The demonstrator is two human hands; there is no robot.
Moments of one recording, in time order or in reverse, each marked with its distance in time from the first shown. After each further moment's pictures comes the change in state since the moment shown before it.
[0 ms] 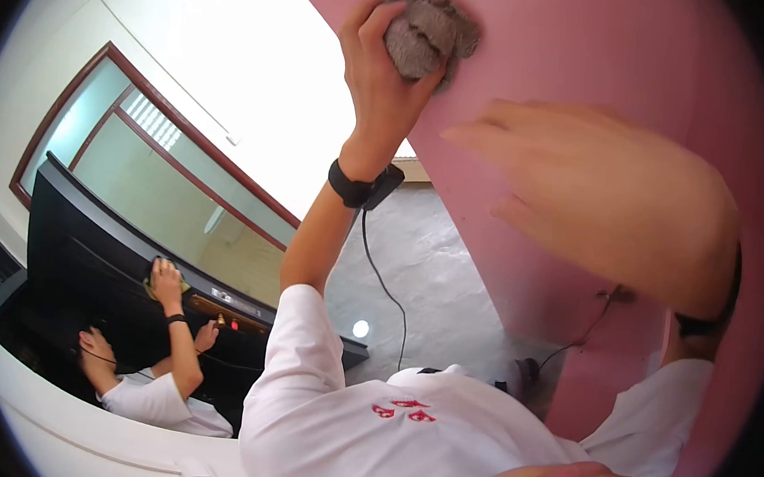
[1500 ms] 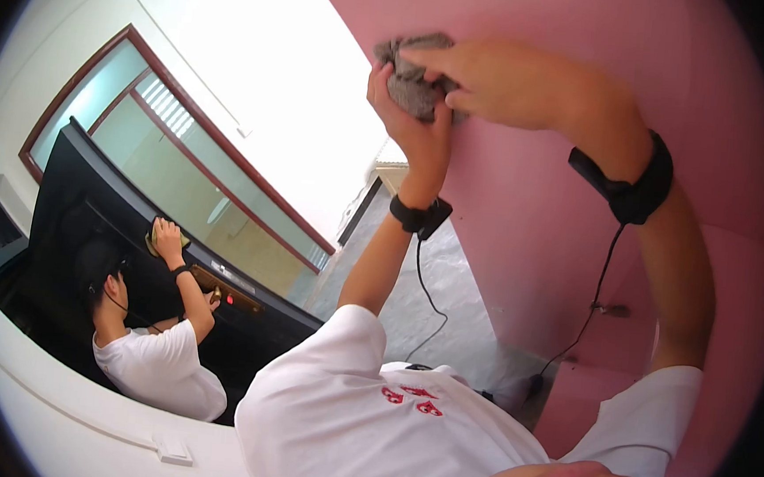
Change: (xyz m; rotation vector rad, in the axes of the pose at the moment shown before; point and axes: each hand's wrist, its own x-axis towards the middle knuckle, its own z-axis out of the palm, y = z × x) left_hand -0.042 0.141 0.100 0.002 0.259 -0.472; right_hand -0.017 0.103 -0.034 0.285 -0.003 -0.047
